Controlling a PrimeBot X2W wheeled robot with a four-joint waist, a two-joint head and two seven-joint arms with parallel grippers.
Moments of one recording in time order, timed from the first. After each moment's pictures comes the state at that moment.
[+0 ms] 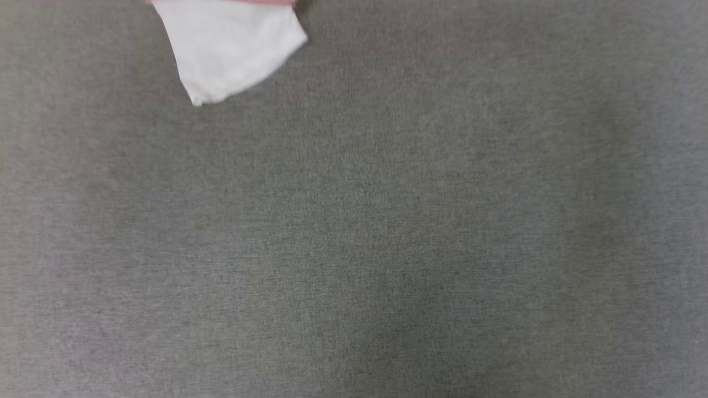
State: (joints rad) left arm -1.59 0.45 -0.31 0.73 -0.40 -0.05 -0.24; right arm -1.47 -0.12 -0.02 0.69 0.07 0.13 0.19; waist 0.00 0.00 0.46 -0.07
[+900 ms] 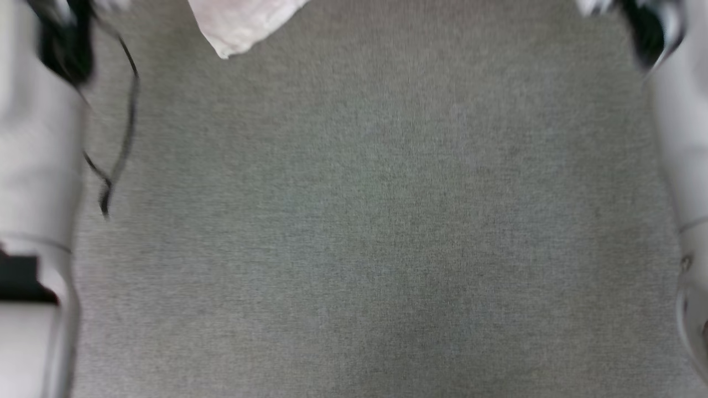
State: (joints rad) left arm -1.33 0.35 -0.28 0.98 -0.54 -0.11 -0.26; right arm -1.36 -0.12 0.06 1.03 0.10 0.13 0.04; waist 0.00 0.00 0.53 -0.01
